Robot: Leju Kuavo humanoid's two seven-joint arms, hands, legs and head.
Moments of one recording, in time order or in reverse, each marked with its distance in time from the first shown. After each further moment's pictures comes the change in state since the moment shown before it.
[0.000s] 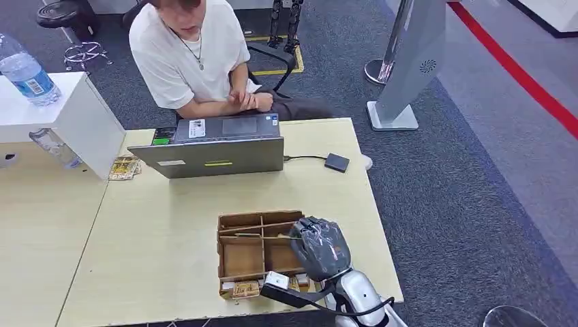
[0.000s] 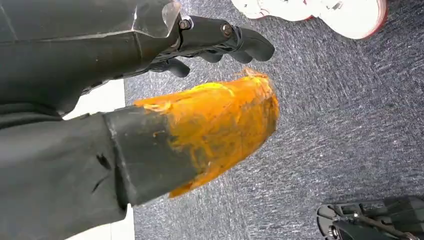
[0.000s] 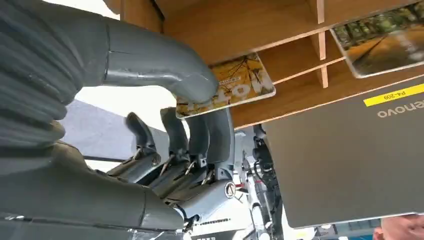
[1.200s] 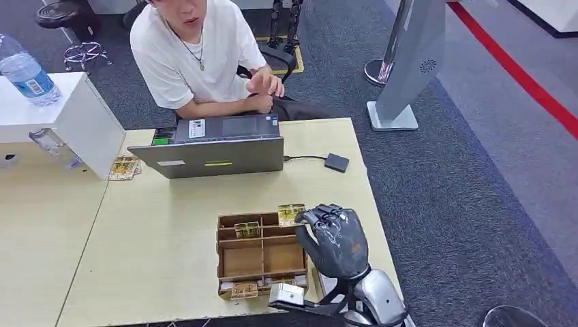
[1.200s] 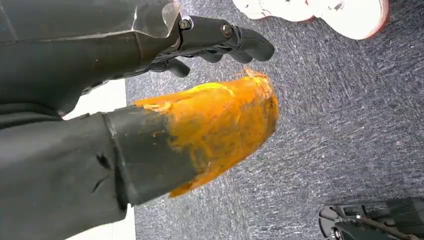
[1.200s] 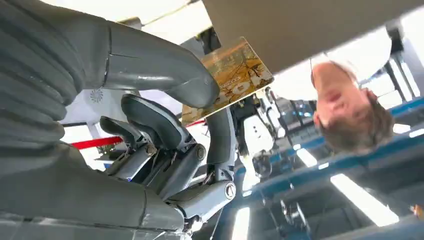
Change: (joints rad) left arm -0.001 -0.003 0.034 0.000 -0.039 0.001 0.000; right arm 0.103 0.075 -0.150 -0.313 0.002 -0.044 -0.268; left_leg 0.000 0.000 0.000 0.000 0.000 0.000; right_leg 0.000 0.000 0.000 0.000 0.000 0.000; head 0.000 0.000
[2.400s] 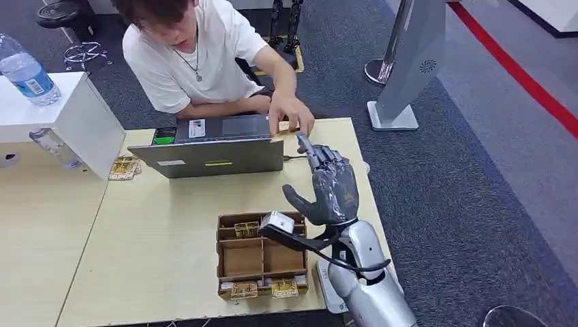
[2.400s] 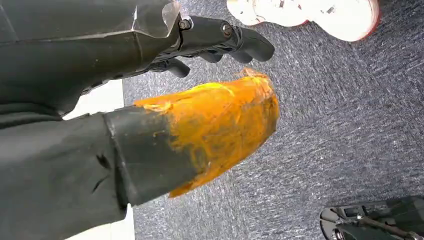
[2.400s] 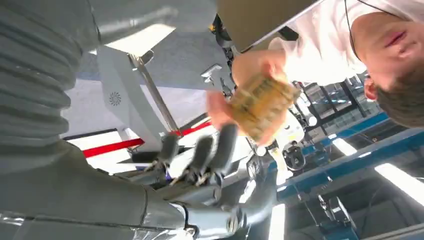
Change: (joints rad) left arm -0.001 -0.005 0.001 0.000 -0.039 -0.004 -0.006; right arm -0.267 0.071 -0.025 0.228 -0.020 0.000 0.144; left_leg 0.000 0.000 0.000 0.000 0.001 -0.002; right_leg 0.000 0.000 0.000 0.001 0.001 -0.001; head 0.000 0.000
